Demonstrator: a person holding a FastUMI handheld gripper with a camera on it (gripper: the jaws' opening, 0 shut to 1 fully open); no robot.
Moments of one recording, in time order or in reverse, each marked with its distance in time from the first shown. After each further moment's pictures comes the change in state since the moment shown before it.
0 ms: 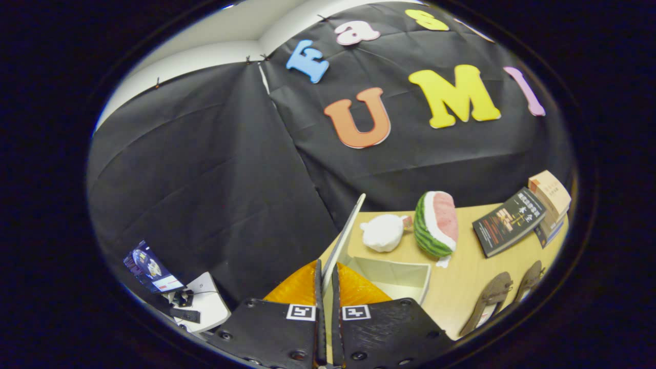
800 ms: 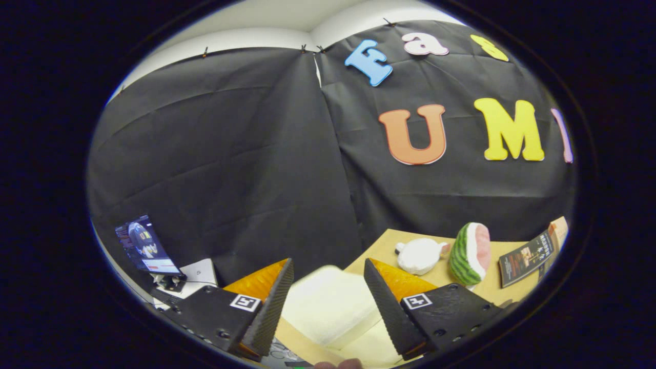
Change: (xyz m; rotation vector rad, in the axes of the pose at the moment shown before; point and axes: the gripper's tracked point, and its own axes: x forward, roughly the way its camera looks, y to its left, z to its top) arm 0.038 0.079 0.009 -0.205 -0.041 0.033
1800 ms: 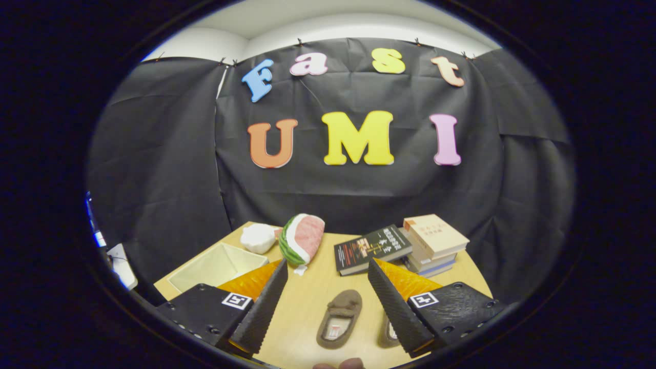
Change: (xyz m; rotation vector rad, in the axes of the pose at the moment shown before) arm -0.238 -0.321 -0.120 0.055 -0.038 -0.579
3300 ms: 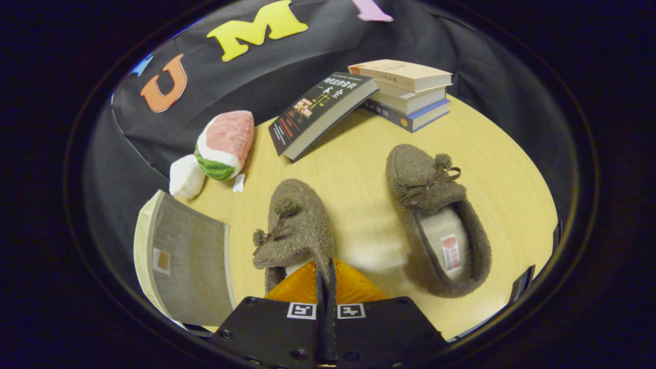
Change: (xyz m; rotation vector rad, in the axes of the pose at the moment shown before) arm 0.087 -0.021 -0.182 0.478 0.593 -0.187
